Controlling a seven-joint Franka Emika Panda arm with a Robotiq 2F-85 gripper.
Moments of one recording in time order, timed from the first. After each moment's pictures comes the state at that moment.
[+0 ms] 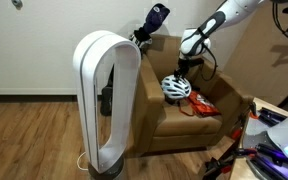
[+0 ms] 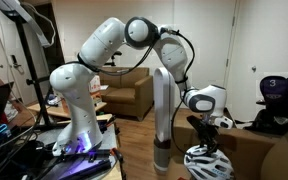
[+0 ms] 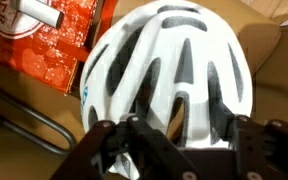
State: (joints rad) arm -0.23 0.81 -0.08 -1.83 0.01 2.54 -0.09
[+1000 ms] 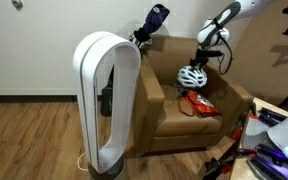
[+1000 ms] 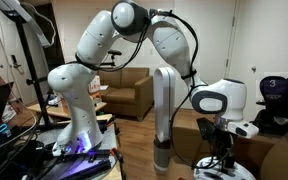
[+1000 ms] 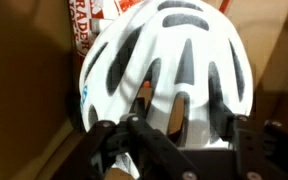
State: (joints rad) arm -0.34 0.69 -0.21 -1.91 0.09 2.57 -0.01
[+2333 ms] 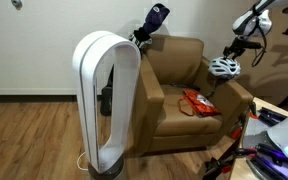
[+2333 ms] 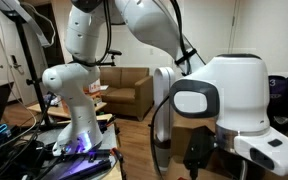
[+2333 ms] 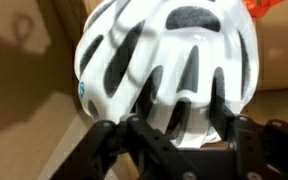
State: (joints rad) arm -0.65 0.45 -0.27 -2.07 0.15 2.68 -0.22
